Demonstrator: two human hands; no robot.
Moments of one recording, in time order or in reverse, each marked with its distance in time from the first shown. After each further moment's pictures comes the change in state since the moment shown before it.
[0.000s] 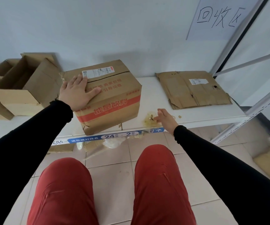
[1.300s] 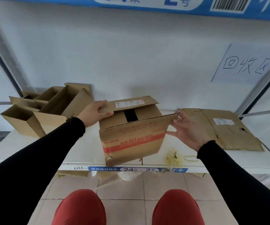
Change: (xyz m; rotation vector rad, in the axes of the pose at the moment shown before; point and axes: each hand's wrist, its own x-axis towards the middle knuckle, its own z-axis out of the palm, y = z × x) left_hand 0.036 -0.066 -0.030 -0.539 -0.069 -0.078; right_hand 0.001 -0.144 -0.025 0.816 -0.508 -0.315
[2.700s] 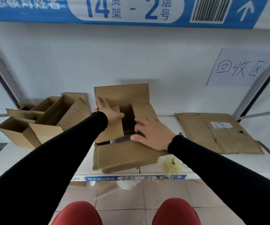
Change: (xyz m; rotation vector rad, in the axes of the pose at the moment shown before) left_hand 0.044 0.079 0.036 0.149 0.023 -0.326; right_hand 0.032 -0.005 0.088 -1.929 -0.222 -0.113
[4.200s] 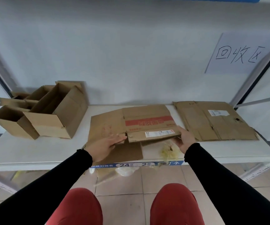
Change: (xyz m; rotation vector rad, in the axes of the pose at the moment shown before) left_hand -0.076 -0.116 0.090 0.169 -0.315 0.653; right_hand -0.050 0.093 0.121 1.949 0.594 1.107
